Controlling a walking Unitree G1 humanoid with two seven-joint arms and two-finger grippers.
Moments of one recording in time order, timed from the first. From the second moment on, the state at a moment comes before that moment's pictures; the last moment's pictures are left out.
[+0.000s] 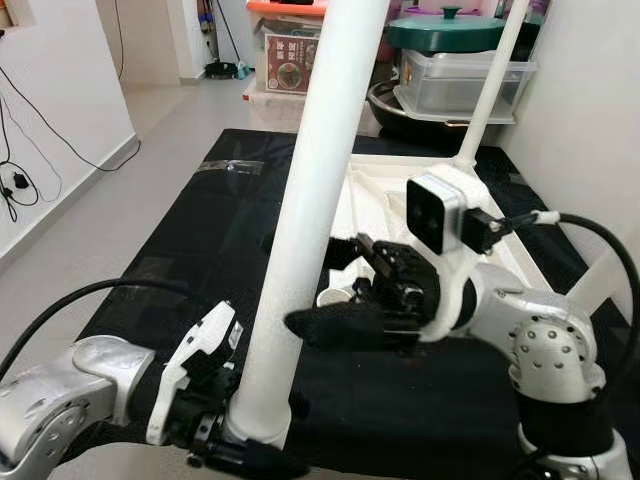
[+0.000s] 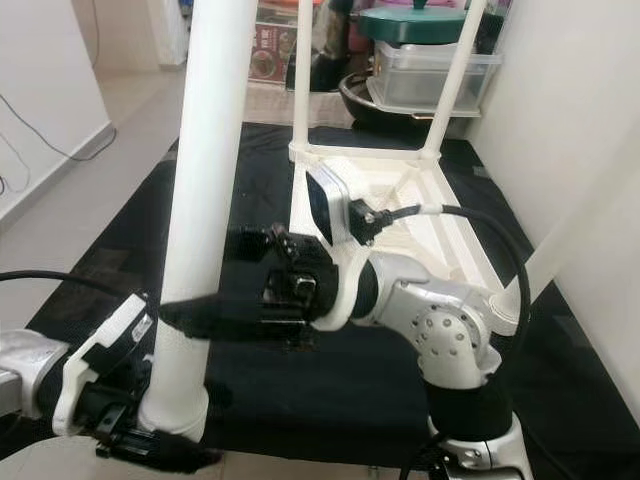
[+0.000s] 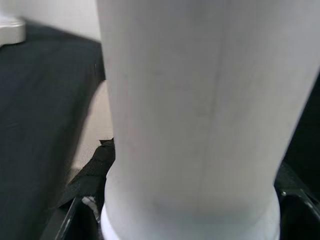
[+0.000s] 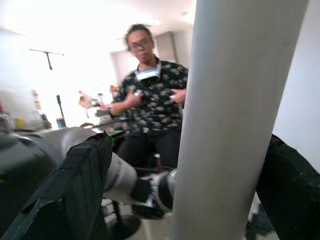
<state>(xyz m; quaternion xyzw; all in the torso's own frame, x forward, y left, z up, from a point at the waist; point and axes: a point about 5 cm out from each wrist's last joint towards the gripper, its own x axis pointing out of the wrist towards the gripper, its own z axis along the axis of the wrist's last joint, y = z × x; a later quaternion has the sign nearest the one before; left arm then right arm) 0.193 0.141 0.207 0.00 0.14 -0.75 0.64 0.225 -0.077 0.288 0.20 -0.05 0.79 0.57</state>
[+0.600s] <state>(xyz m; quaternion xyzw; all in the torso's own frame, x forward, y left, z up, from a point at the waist) 0.195 0.134 0.202 -0.01 0.18 -0.80 0.57 0.214 -0.061 0.288 0.22 -0.04 0.81 0.55</state>
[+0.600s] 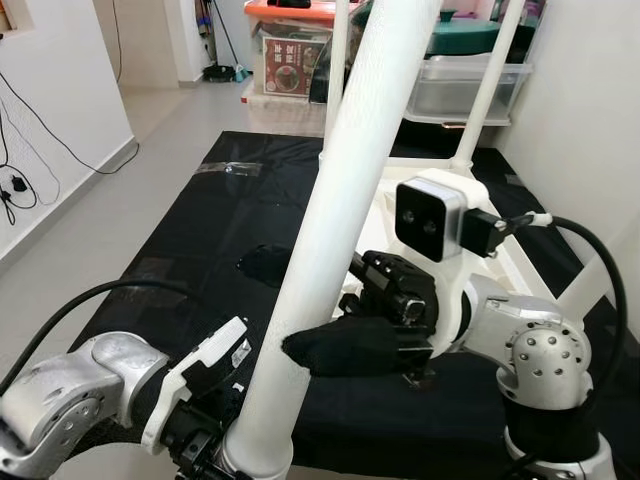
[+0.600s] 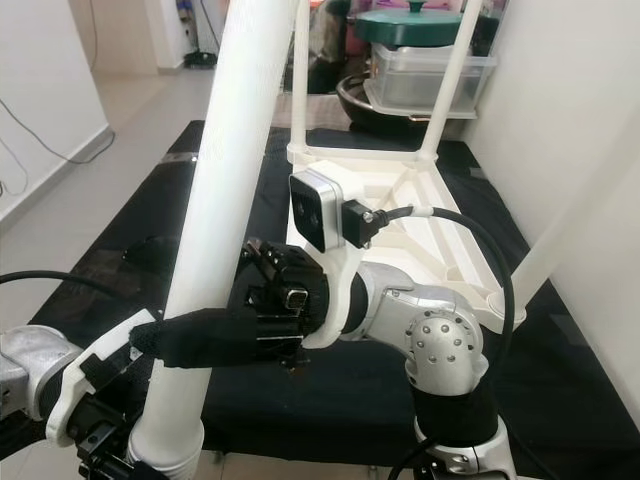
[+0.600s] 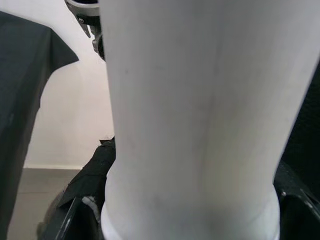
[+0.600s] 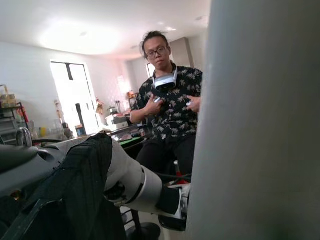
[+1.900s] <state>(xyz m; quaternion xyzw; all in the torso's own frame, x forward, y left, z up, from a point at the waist) 0.213 0.147 0.189 0.02 0.20 -0.79 0.57 0.220 -0.055 0.283 0.22 -0.03 0.79 0.57</state>
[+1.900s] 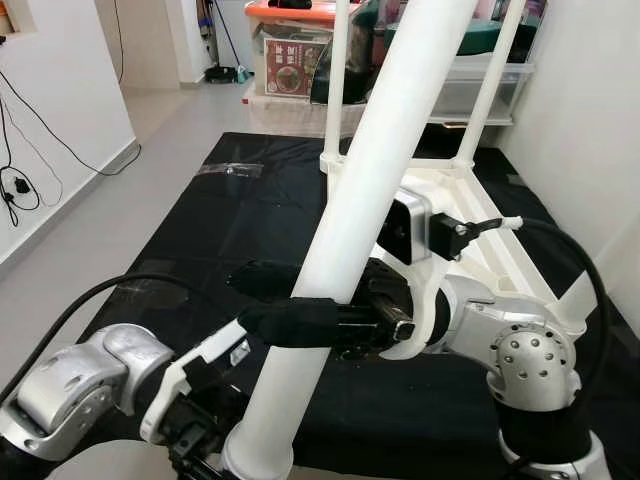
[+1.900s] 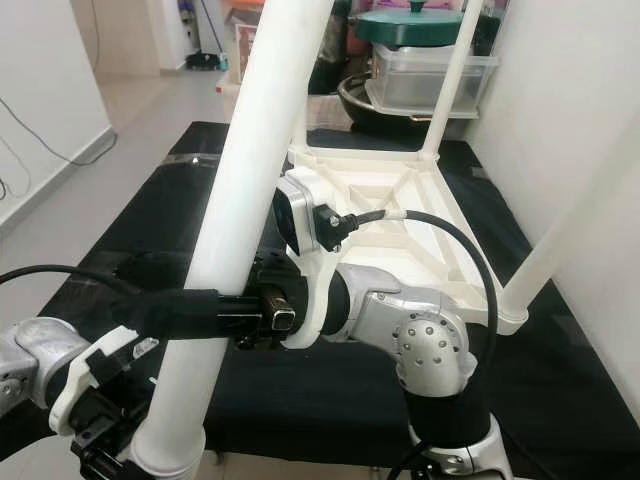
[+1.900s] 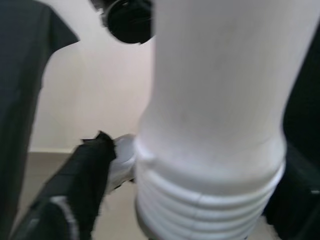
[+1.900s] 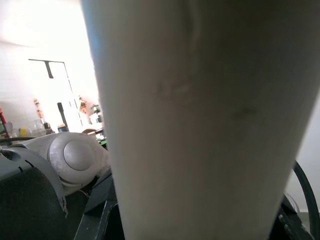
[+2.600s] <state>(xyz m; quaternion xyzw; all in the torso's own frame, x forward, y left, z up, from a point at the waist) 0.233 0.215 0.252 0.08 0.03 -0.60 0.80 0.301 -0.127 0.292 0.20 -0.12 0.58 0.78</state>
